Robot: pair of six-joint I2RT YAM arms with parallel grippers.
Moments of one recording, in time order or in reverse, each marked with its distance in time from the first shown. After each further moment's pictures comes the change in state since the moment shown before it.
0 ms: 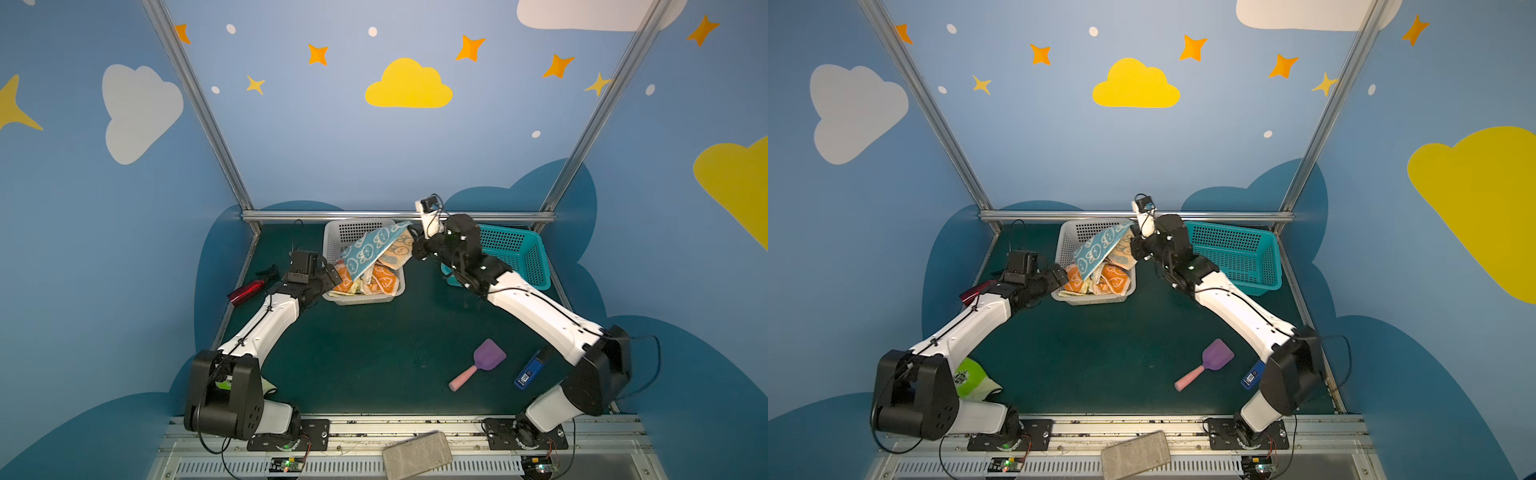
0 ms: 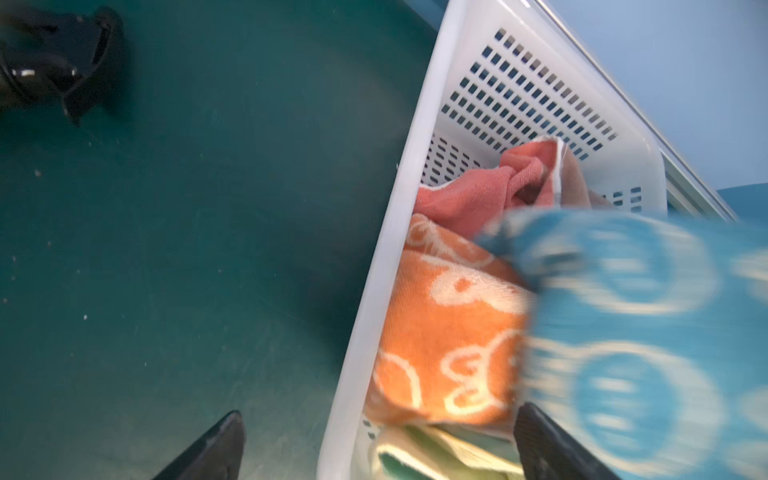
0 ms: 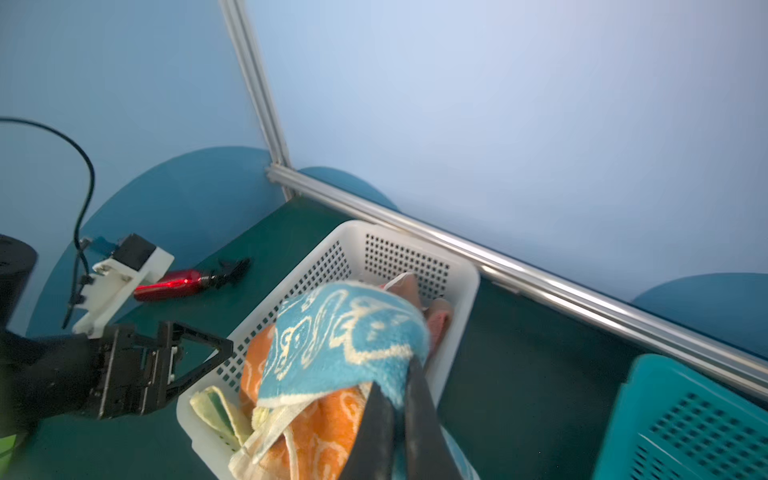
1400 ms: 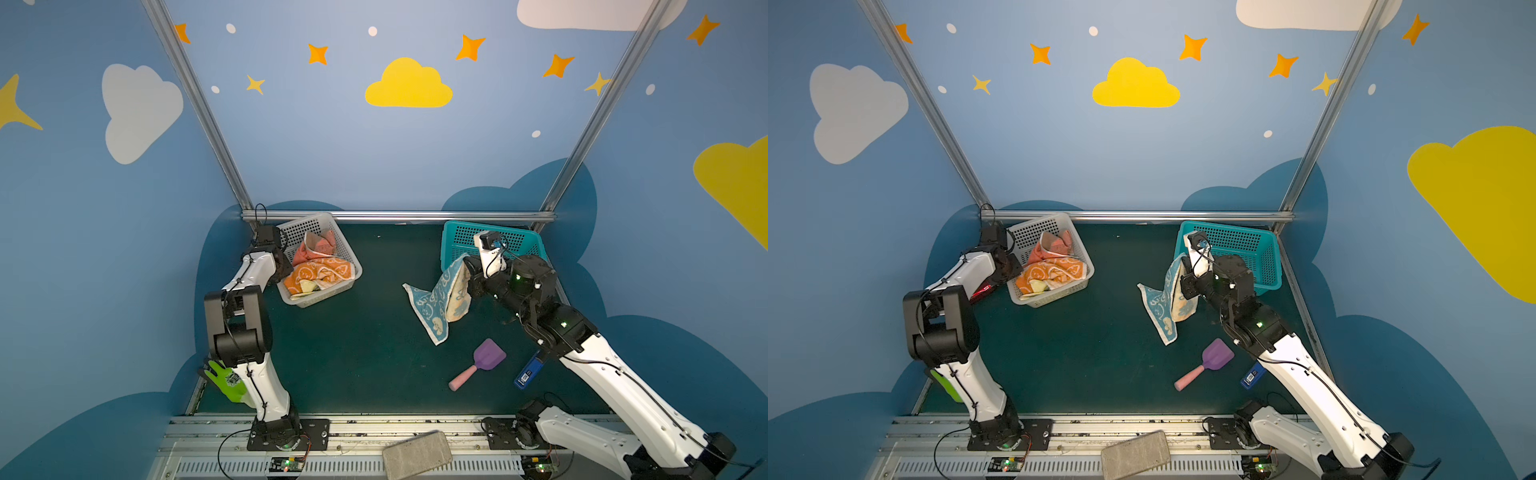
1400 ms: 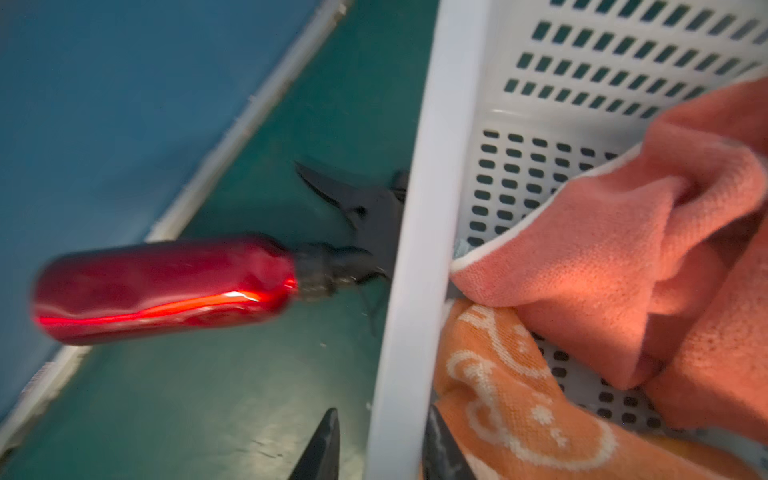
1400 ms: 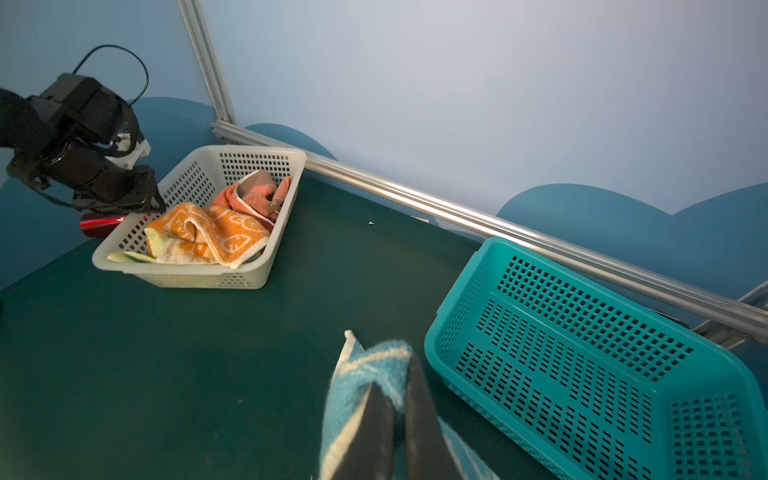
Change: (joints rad) left arm 0.333 0.455 0.465 -0.286 -0.193 0.246; right arm -0.031 -0.494 -0.309 -0.295 0.067 -0.067
